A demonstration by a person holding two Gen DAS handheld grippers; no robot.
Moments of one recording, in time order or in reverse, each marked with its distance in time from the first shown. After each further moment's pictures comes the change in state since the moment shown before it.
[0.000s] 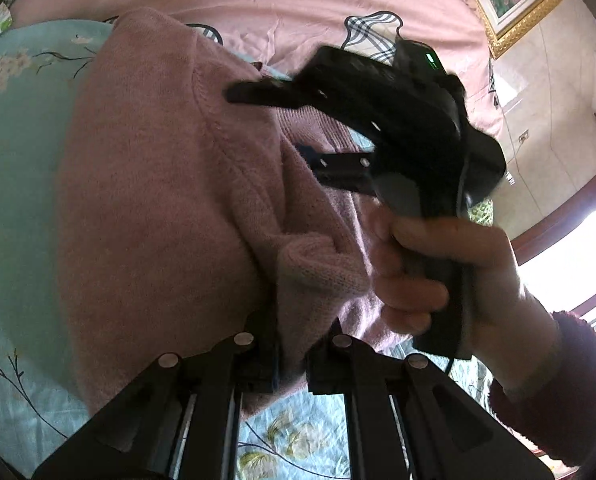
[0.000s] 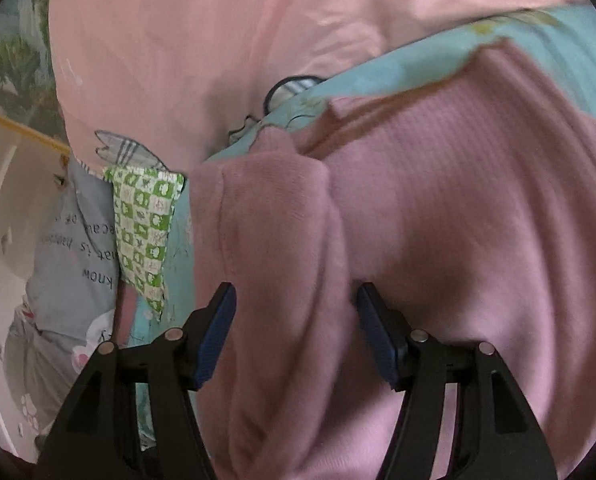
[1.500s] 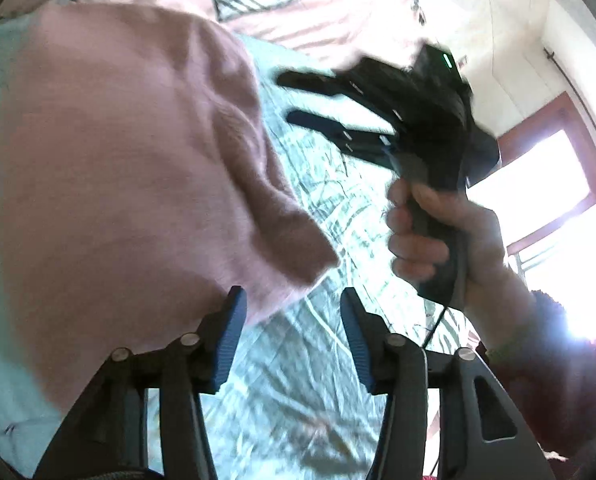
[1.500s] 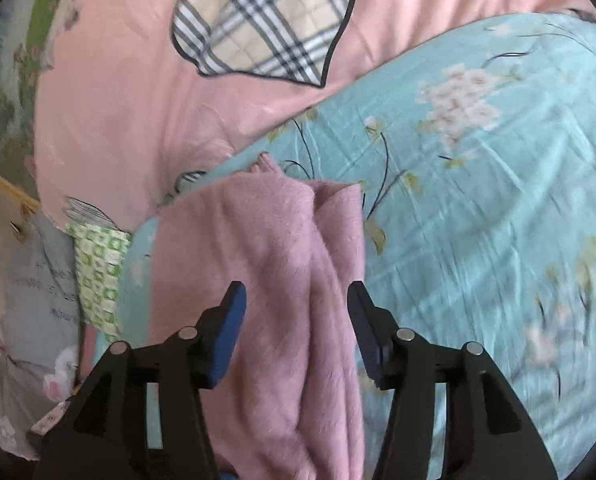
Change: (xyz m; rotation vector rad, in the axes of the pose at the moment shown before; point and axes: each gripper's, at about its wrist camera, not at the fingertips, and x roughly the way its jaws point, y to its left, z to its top) left arm 0.061 -0.080 0.018 0.150 0.214 -0.202; right arm -0.159 -0.071 -0.030 0.101 -0.228 -0.201
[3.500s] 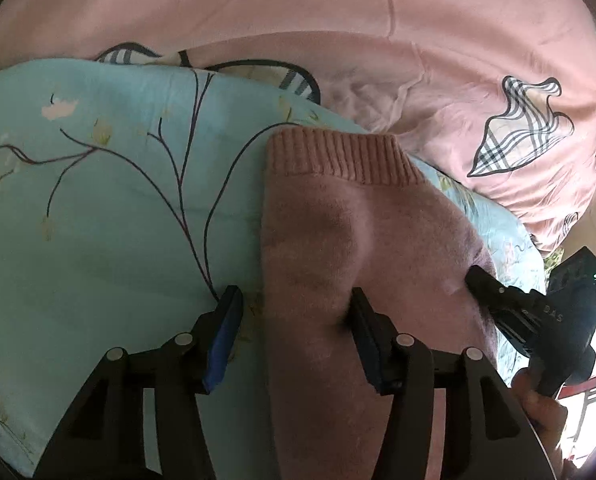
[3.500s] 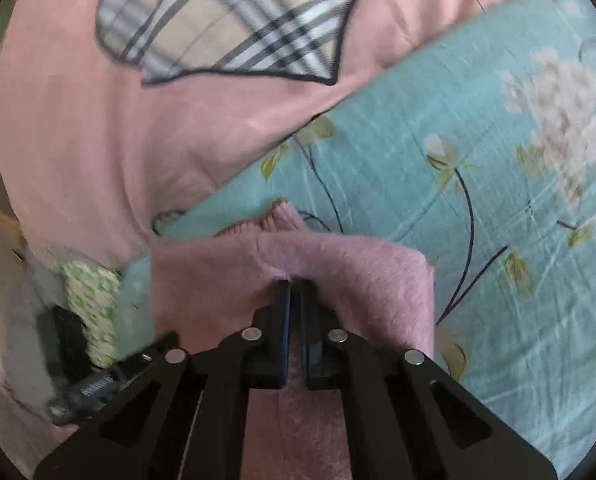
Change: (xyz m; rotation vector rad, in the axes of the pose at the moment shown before) left arm -0.018 0.168 0.148 -0.289 -0.177 0.435; right arm 0.105 -0.009 0.057 0.084 -0.008 0.041
